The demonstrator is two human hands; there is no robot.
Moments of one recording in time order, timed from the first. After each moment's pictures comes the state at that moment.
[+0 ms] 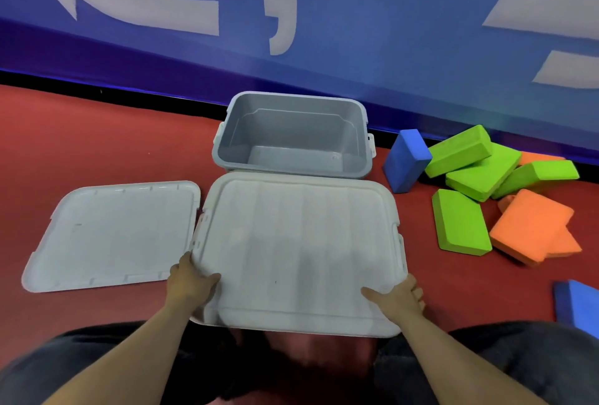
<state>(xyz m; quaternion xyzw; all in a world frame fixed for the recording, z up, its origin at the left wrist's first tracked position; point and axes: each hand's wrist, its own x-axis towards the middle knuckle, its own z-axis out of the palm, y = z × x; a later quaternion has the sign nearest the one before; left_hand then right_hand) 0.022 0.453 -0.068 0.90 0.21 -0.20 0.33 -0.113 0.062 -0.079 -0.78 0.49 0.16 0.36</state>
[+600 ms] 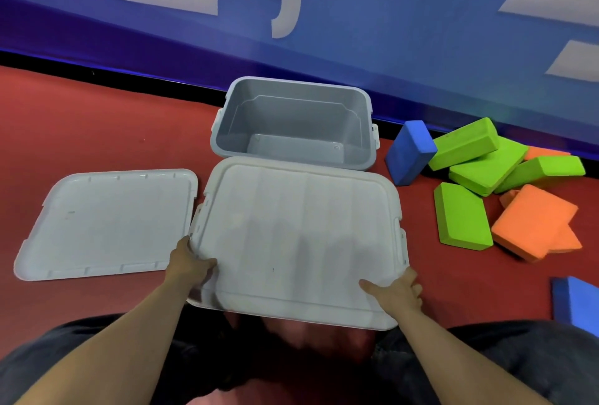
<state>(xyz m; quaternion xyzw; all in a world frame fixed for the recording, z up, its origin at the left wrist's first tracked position) 0.048 0.451 -0.076 0.87 0.25 -0.21 0.38 -0.105 0.067 -0.083 -0.77 0.49 0.16 0.37</state>
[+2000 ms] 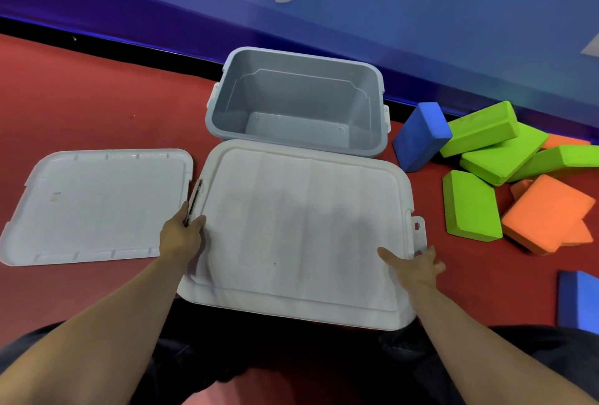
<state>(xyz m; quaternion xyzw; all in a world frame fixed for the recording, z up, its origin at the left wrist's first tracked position) 0.083 0.446 -0.085 0.85 0.22 -0.13 0.46 -0.063 0.038 -0.091 -0.73 0.54 0.06 0.42</state>
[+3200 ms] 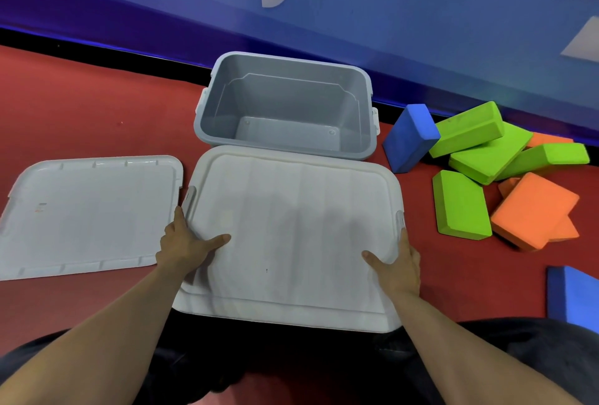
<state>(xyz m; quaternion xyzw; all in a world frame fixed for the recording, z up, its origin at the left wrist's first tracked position) 0.089 0.434 -0.098 0.92 0.18 -0.23 0.28 -0.069 0.051 -0.104 -0.82 0.44 0.06 0.36</state>
